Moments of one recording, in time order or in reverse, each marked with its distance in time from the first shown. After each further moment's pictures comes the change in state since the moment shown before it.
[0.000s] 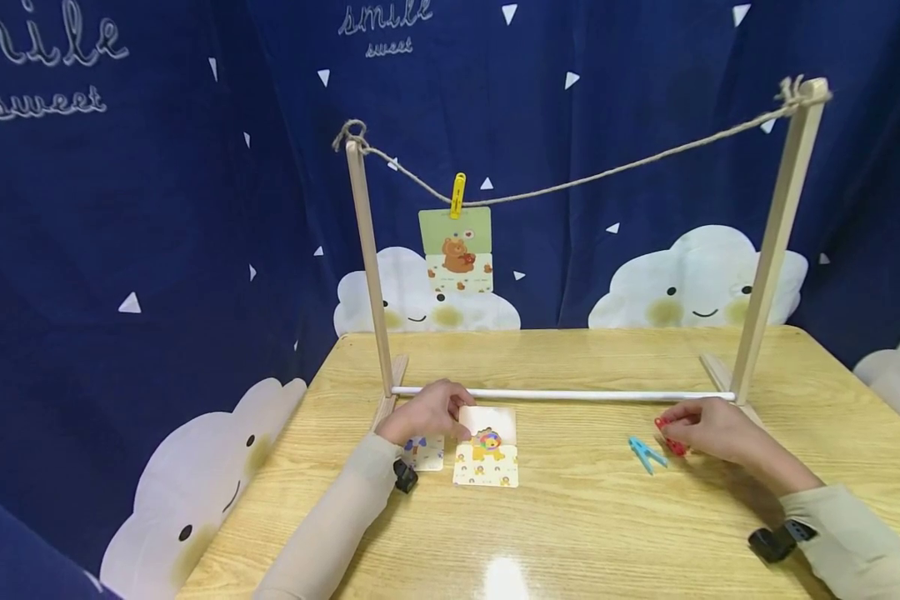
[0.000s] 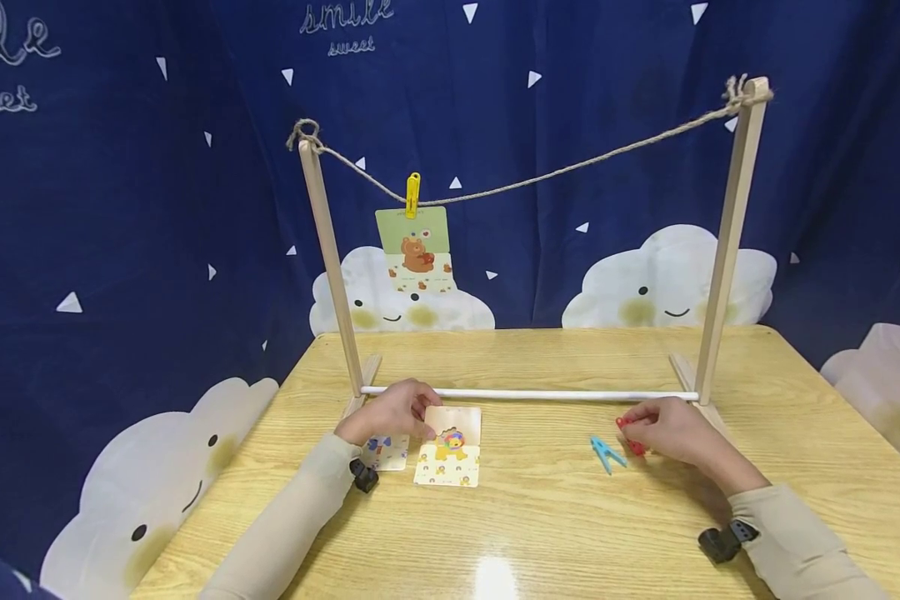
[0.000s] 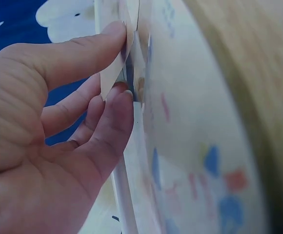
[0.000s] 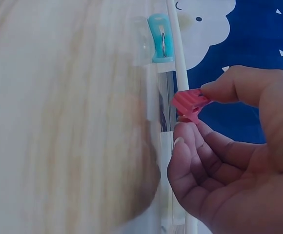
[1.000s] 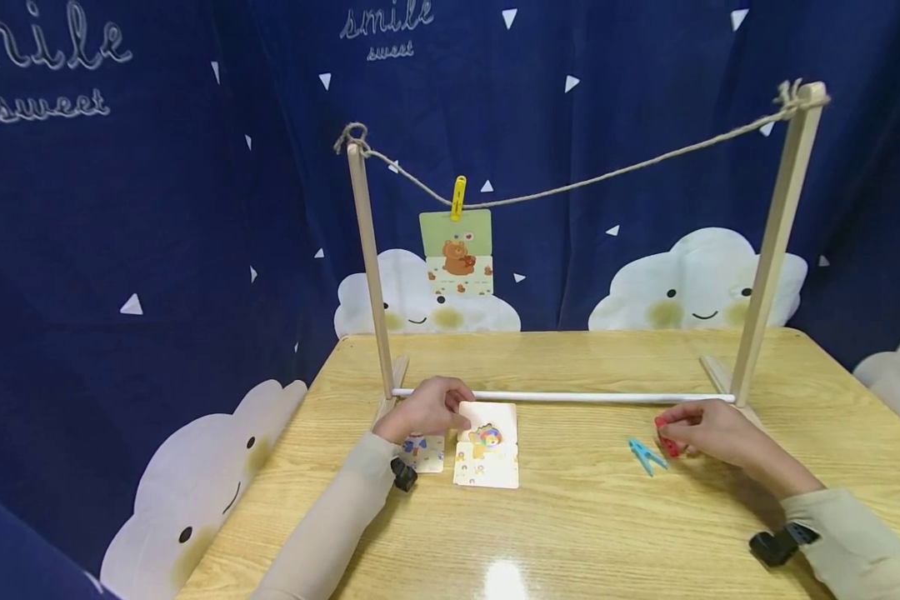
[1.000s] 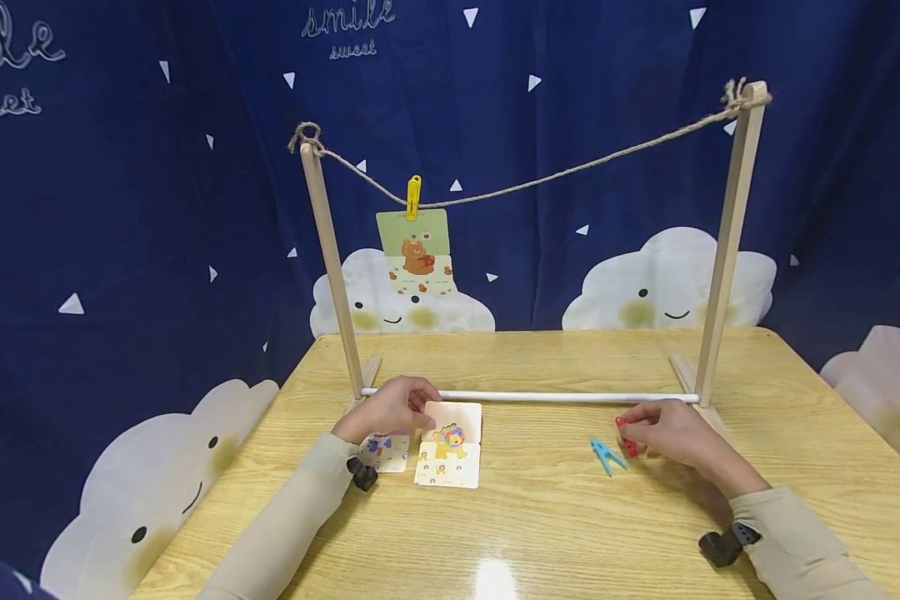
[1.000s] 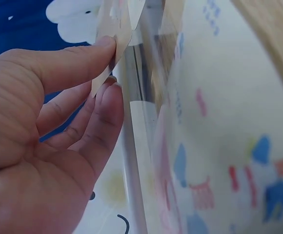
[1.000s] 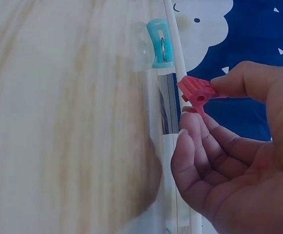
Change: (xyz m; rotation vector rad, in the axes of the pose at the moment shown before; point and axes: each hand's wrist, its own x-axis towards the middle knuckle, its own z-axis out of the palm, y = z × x) left_hand 0.000 0.003 -0.009 -0.074 0.034 -0.018; right_hand 0.000 0.003 0.001 0.204 -0.063 0.048
